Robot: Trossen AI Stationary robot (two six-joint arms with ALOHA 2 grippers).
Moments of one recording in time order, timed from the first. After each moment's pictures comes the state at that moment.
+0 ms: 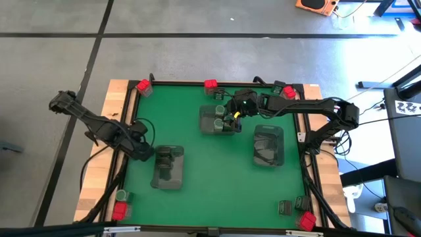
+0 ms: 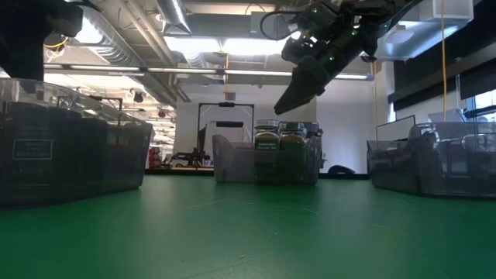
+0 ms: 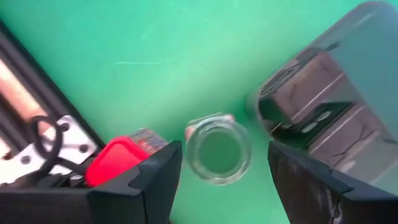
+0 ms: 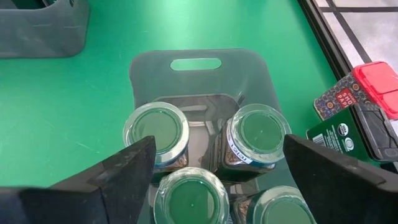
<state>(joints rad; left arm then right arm) -0.50 0.94 0.86 -1.36 -0.32 -1.41 -0.31 1.53 1.02 -0.18 -0.10 -0.21</state>
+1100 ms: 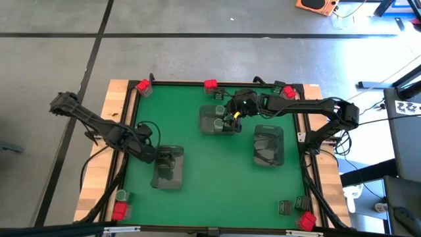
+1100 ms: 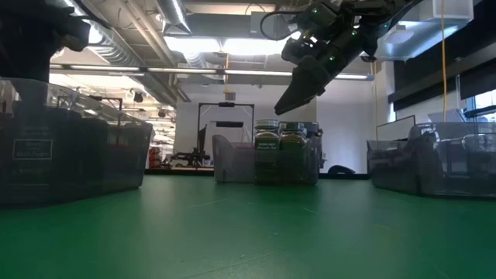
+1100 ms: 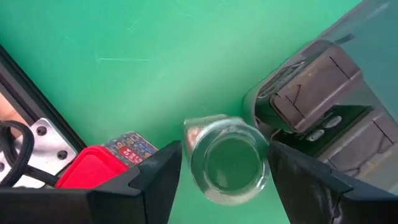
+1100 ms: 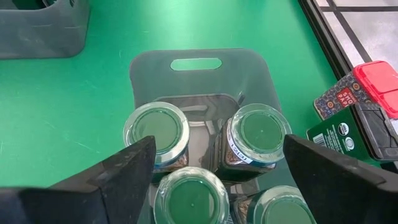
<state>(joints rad) -0.46 1.00 0.80 -1.25 -0.29 -1.36 -0.31 1.53 1.02 -0.18 -0.10 -0.21</state>
